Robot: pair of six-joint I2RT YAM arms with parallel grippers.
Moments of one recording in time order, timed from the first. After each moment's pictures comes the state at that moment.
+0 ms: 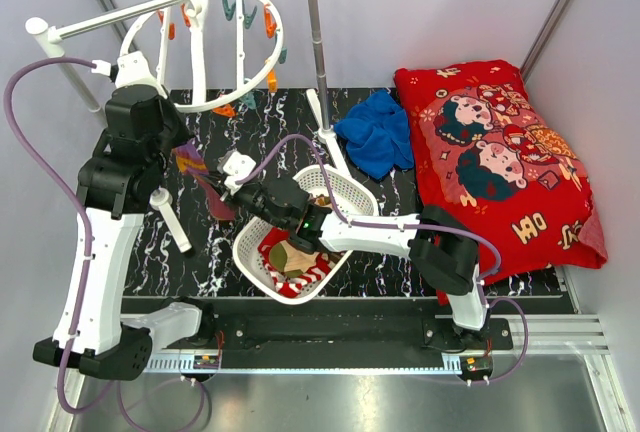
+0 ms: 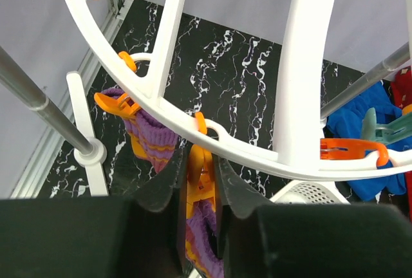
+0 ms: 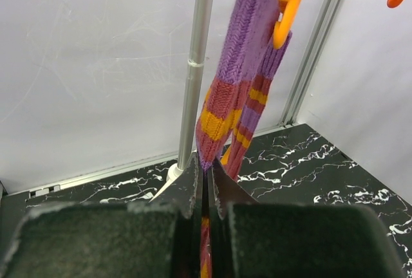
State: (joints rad) left arm -0.23 1.13 1.65 -0.89 -0.38 -0.34; right arm 1.19 1.98 1.47 0.78 0.09 -0.17
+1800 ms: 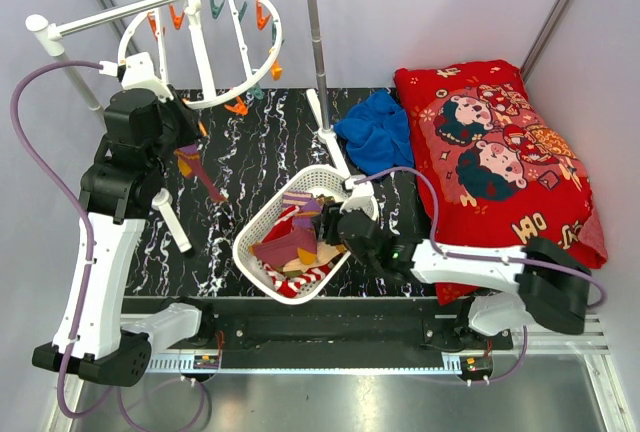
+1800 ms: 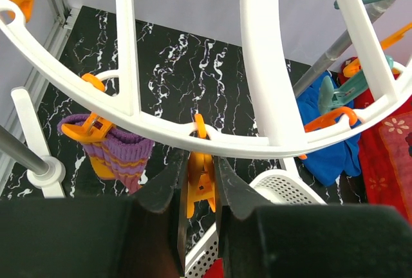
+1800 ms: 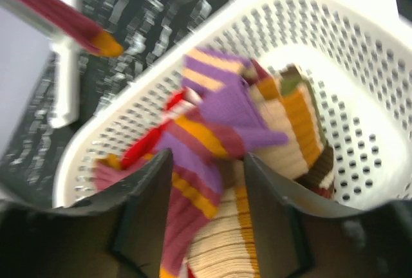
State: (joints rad) left arm -0.23 1.09 1.59 -0.79 -0.23 -0.35; right arm 1.13 1.38 0.72 0.26 0.55 0.69
